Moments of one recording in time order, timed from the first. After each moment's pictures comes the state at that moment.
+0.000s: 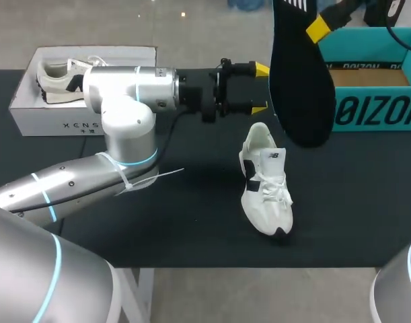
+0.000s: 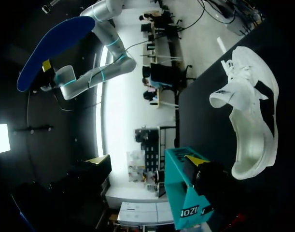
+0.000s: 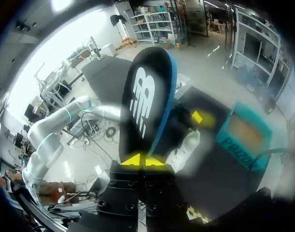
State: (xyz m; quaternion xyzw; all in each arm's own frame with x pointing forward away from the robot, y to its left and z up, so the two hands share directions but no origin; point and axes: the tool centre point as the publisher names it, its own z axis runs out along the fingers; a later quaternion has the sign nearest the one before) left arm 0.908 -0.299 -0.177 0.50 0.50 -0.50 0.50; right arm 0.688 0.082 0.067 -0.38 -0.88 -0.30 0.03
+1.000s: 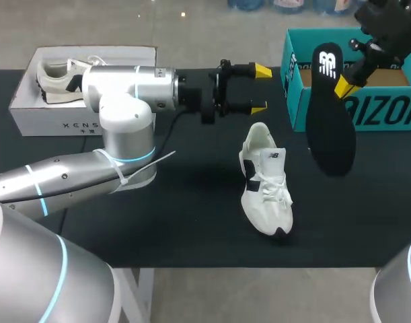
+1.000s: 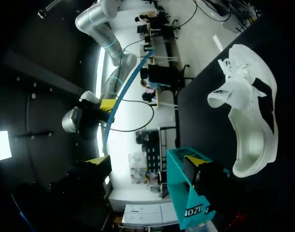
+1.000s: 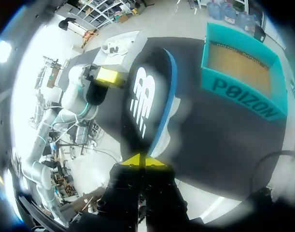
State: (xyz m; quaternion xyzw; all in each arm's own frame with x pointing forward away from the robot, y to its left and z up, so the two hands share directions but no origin) left arm 0.903 -0.297 -0.175 0.52 0.48 -0.49 0.51; right arm 0.796 -0.016 -0.113 -0.54 -0.80 -0.19 0.18
